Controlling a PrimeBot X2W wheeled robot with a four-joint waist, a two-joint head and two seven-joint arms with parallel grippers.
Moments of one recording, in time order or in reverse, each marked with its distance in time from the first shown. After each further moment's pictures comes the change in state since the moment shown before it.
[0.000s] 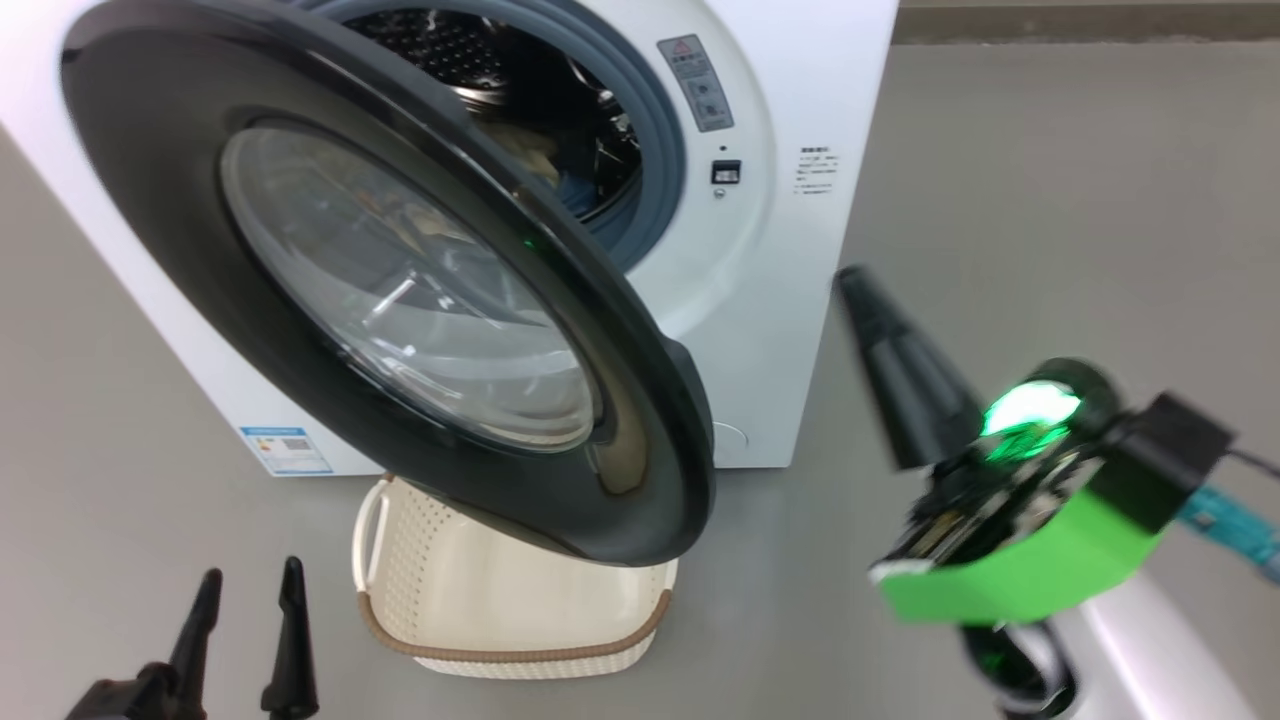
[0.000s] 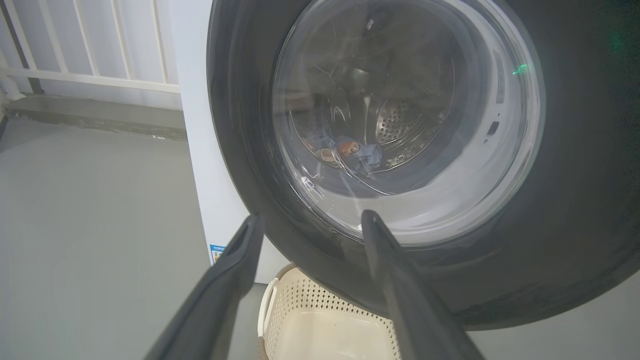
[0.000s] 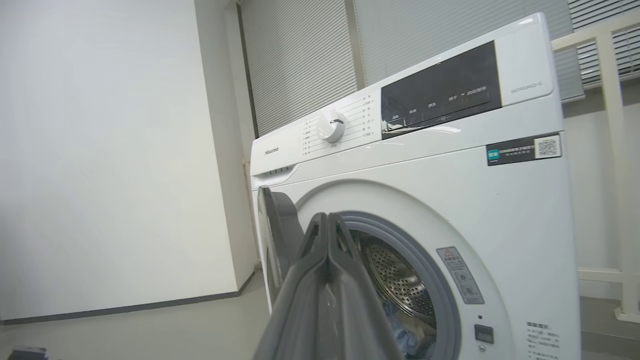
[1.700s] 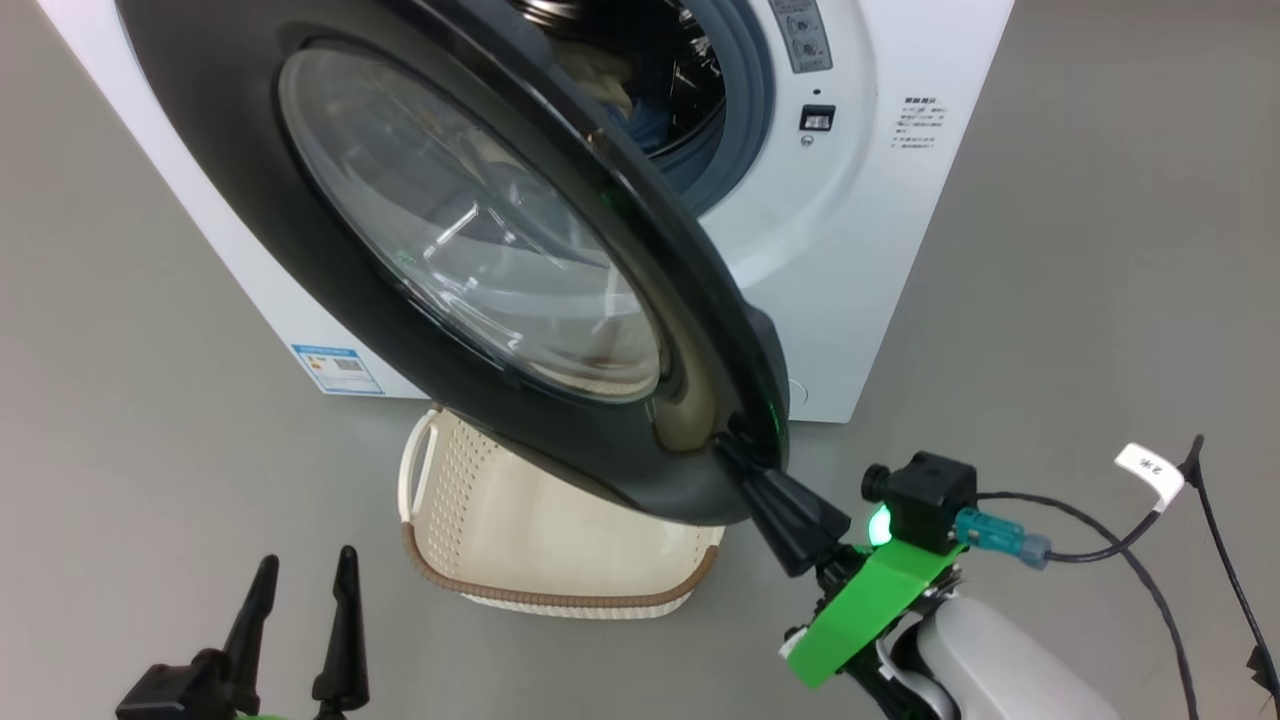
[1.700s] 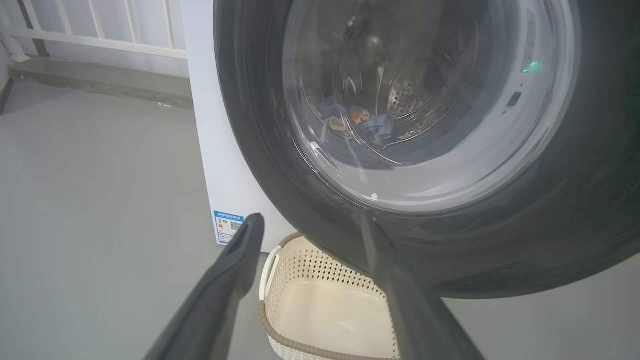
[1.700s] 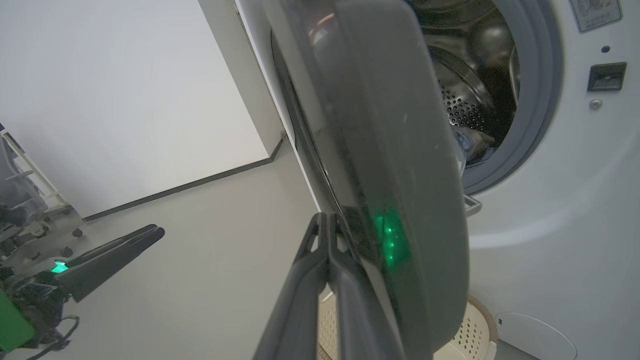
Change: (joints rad) left arm -0.014 -0.034 -0.059 -0.007 0.000 0.000 0.000; right arm -0.056 0.030 0.235 0.453 0.034 0.000 0.000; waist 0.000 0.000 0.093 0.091
